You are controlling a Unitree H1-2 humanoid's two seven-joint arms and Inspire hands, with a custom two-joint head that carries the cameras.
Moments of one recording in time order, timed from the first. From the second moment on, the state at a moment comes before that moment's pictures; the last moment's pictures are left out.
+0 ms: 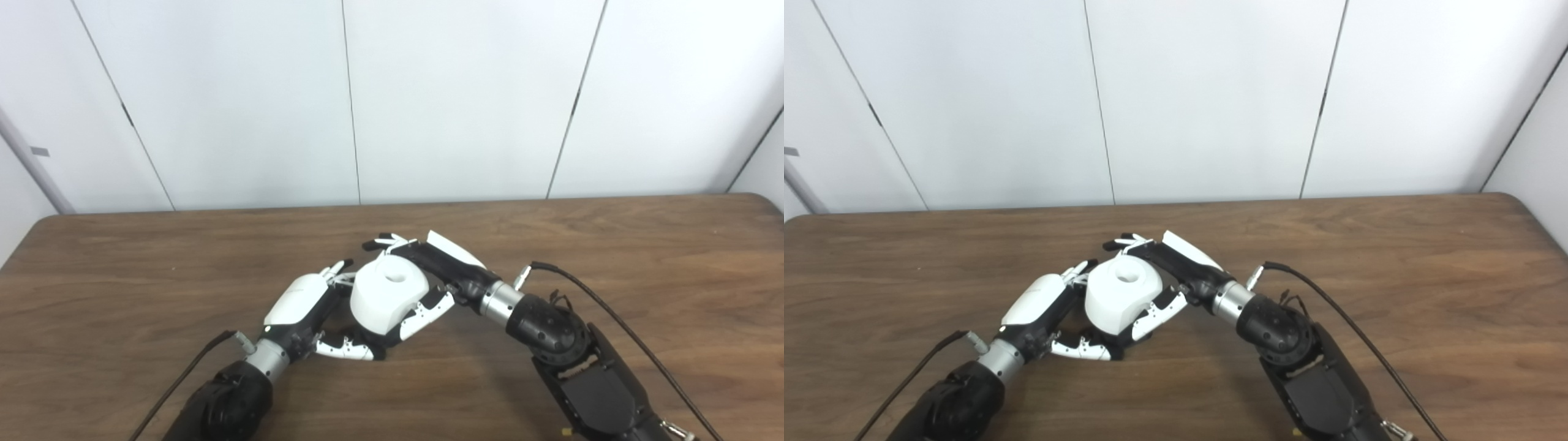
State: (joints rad) left arm -0.33 0.30 -0.34 0.19 0.58 -0.17 -0.09; right arm -0.49 -0.19 0.32 0.12 -0.24 0.03 0.38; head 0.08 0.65
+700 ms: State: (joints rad) left arm -0.32 0.27 -0.35 0.18 0.60 -0.16 -0.09; right arm -0.49 -0.23 0.32 0.13 -0.25 0.03 0.42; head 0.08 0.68
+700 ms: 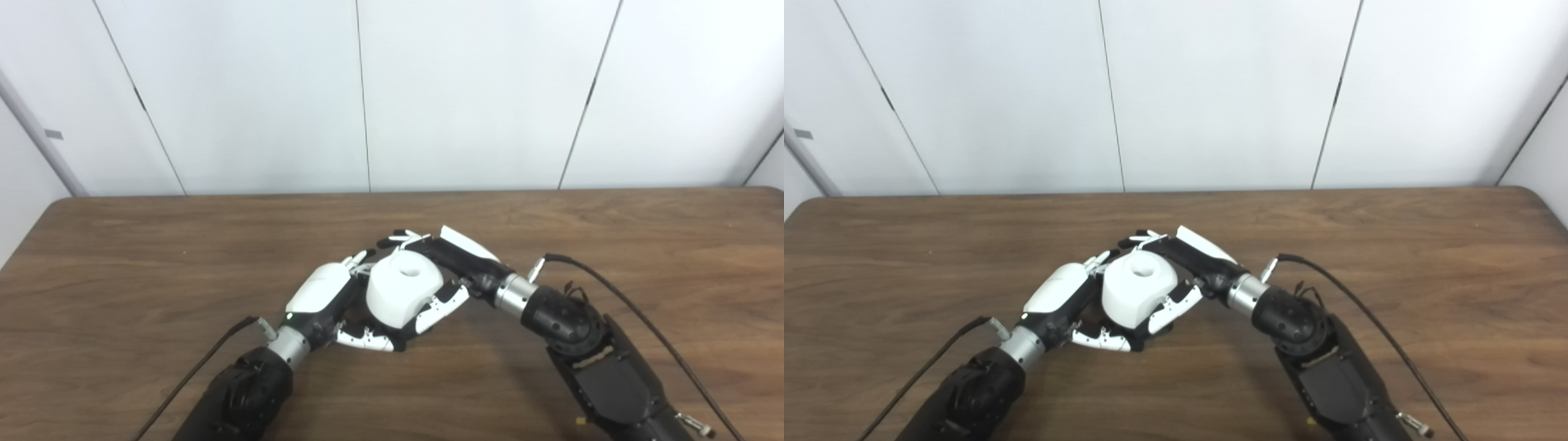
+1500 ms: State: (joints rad) left arm -0.32 0.27 -0.35 0.15 0.62 -0.13 -0.10; right arm -0.49 -0.26 0.33 0.11 -0.26 0.00 0.43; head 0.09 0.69
